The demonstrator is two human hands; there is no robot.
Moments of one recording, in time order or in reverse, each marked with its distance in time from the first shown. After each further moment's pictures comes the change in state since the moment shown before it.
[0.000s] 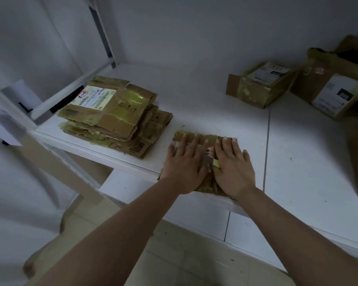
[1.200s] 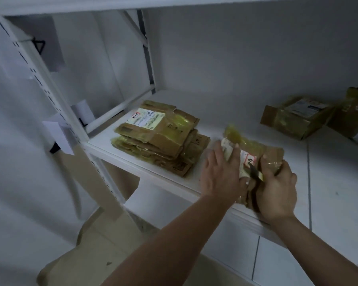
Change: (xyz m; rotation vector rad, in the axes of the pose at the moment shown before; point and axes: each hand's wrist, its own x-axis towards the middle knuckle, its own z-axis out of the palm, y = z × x) left_hand -0.018 0.001 -0.047 -0.075 0.445 -0.197; right_hand -0.008 -0.038 -0.018 0.253 0.480 0.176
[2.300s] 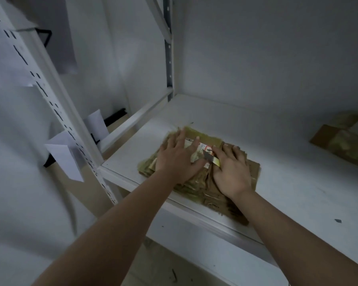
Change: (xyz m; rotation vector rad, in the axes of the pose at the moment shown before) left_hand 0.109 -0.273 -0.001 0.059 -0.333 -0.009; right_hand 0.089 -0.211 0.130 -0.115 -0.324 -0.178
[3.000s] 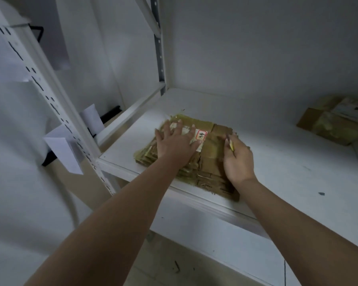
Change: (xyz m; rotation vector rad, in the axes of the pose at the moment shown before) left_hand -0.005 0.021 -0.009 0.033 -0.035 -0.079; right_hand -0.030 0.015 -0.012 0.650 0.244 0.131
